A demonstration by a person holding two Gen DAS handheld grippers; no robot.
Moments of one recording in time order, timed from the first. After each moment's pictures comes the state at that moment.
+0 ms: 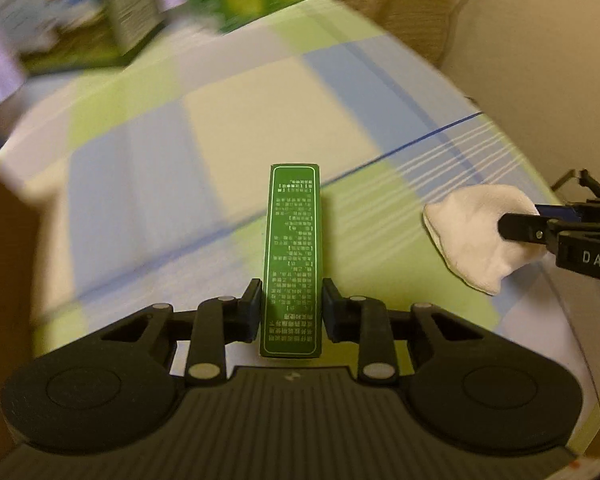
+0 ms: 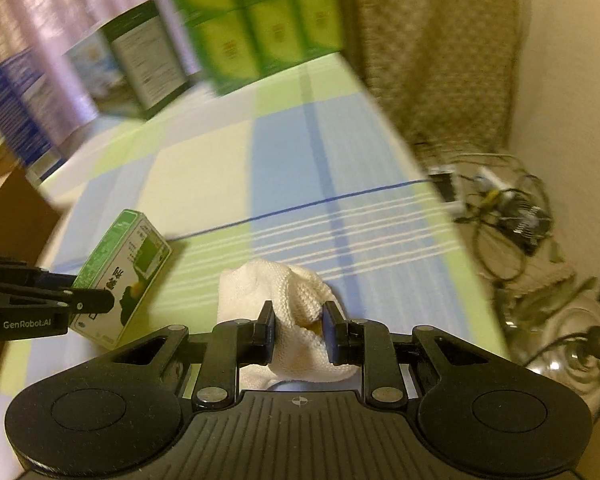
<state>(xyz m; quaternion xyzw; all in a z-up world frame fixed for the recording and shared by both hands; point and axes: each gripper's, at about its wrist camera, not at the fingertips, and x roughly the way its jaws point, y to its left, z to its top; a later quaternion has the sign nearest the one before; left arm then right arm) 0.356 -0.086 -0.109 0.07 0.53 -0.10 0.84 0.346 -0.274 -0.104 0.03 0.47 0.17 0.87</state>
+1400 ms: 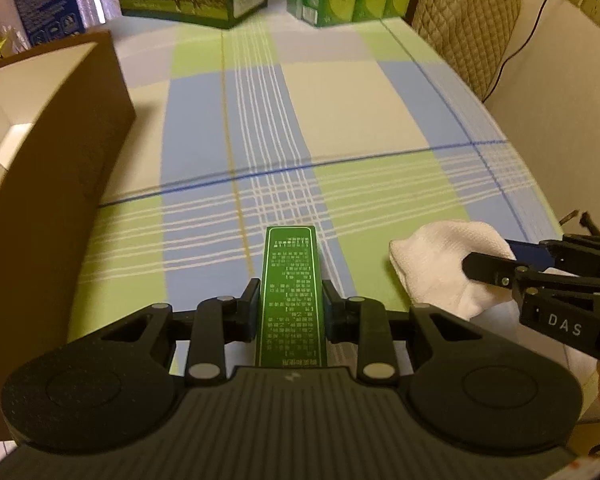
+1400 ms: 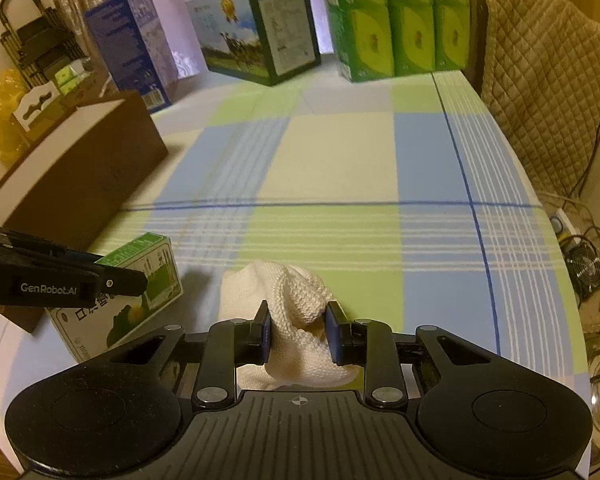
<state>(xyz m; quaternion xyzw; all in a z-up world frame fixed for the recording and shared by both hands) 0.286 -0.029 -0.079 -0.02 0.51 -0.04 0.86 0.300 -0.205 -0.083 -0.03 0.44 0.27 0.86</state>
